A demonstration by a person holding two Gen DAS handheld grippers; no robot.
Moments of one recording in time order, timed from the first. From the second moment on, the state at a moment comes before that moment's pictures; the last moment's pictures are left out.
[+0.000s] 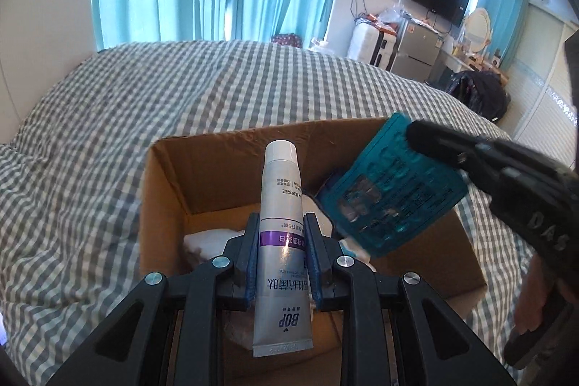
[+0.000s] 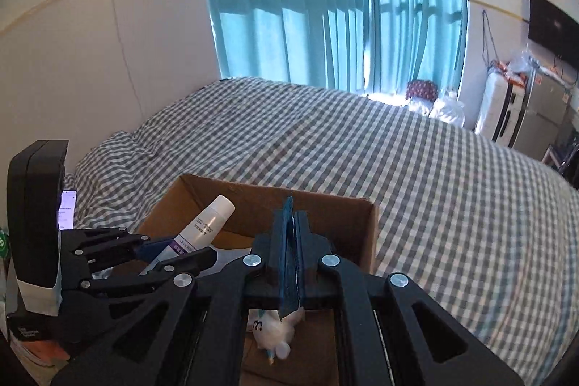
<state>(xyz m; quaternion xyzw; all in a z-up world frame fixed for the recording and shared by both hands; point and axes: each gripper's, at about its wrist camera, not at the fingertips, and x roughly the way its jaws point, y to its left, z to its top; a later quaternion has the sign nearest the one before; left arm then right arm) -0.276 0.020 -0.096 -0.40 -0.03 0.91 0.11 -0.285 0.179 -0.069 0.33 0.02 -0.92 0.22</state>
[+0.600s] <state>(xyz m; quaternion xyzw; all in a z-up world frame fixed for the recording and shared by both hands) -0.242 0.017 -0.045 -0.37 -0.02 0.93 0.08 -0.257 0.193 -0.021 0.29 -0.01 -0.94 0.20</state>
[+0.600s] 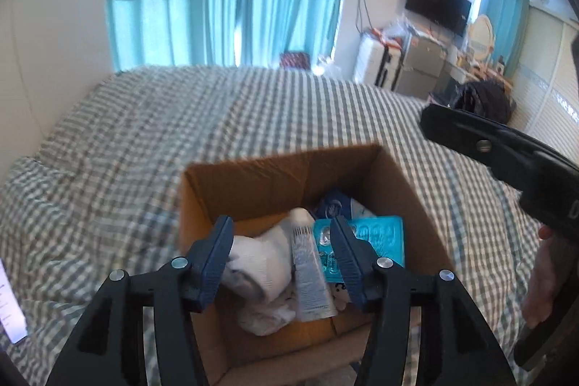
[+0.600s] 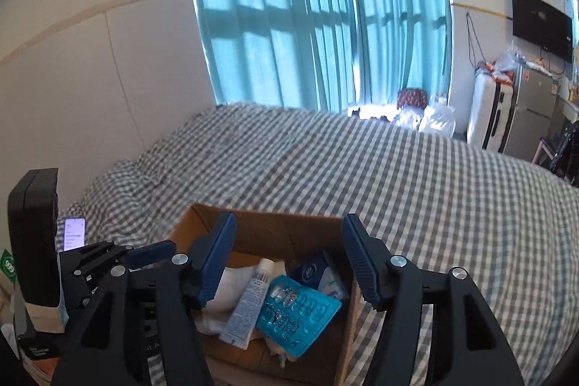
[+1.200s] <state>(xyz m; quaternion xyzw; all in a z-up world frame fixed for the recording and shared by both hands) -0.119 -0.011 0.037 -0.27 -0.04 0.96 -0.01 -0.109 0.222 0.061 0.23 0.06 -0.96 0.15</state>
